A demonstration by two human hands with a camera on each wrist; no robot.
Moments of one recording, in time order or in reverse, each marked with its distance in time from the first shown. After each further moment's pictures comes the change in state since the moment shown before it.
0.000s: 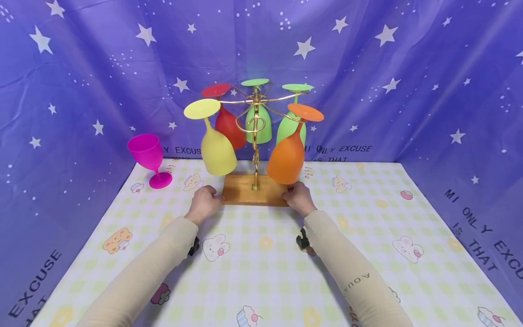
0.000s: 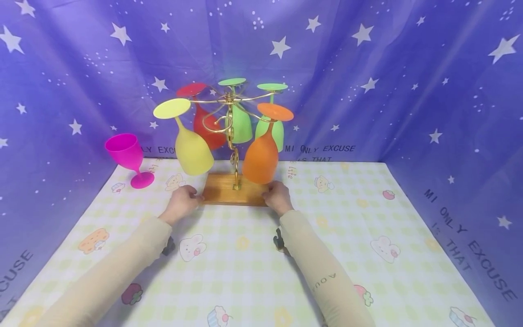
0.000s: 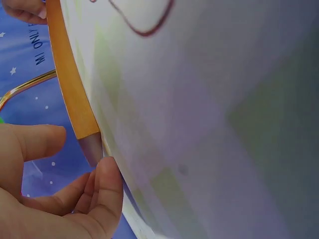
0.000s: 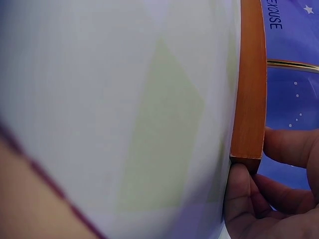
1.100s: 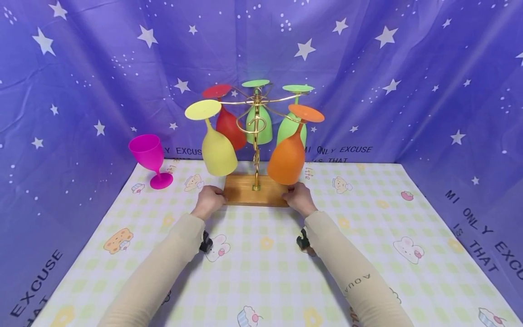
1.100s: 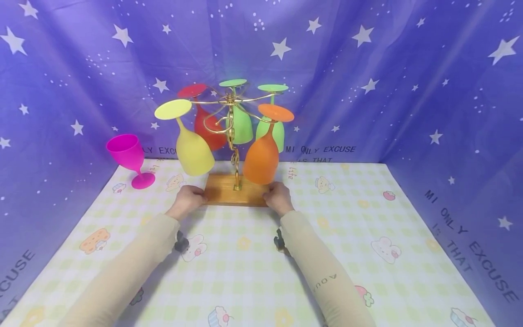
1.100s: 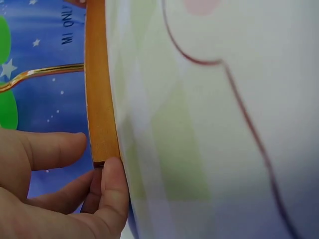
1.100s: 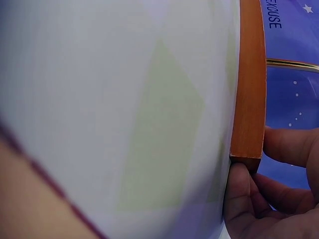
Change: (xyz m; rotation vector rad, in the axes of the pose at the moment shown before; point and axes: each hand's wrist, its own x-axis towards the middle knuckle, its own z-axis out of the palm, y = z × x) left_hand 0.011 0.009 0.008 -0.189 -0.040 -0.191; right_hand -0.002 -0.003 0.000 -0.002 -0.005 -0.003
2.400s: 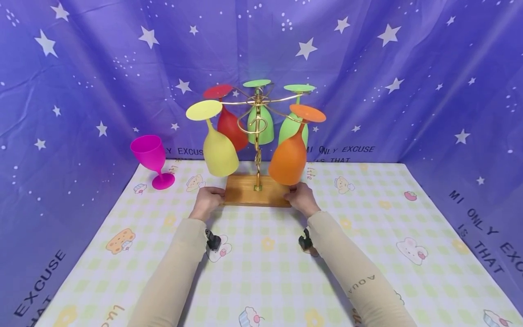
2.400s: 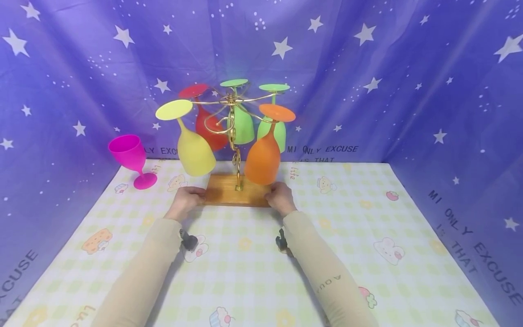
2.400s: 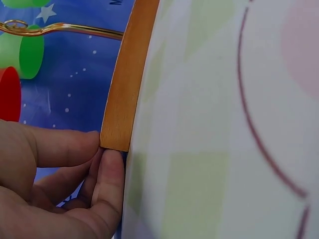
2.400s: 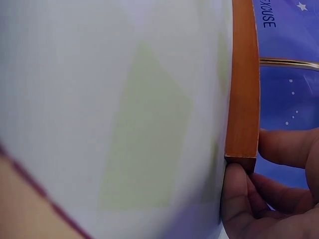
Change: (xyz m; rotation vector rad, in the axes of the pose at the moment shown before) left_hand 0.008 -0.016 0.003 -0.265 0.033 -0.032; right_hand 0.001 0.001 -0.004 -0.016 -0.017 0.003
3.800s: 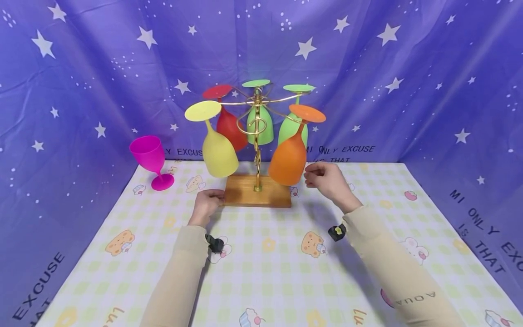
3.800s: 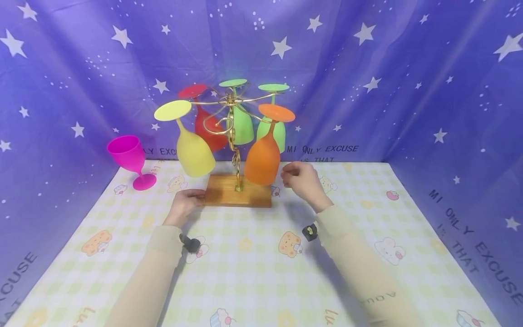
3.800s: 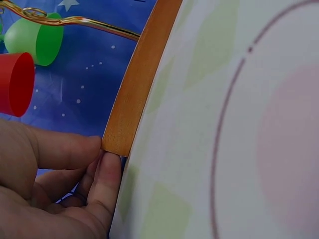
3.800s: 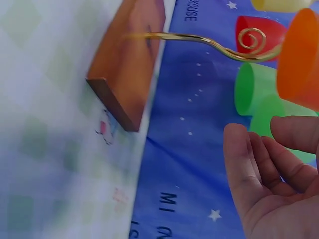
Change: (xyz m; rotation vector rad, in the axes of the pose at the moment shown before) left_hand -0.008 -0.005 0.004 -0.127 0.014 0.032; right_hand -0.023 -0.021 -0.094 0.274 -0.036 -0.175
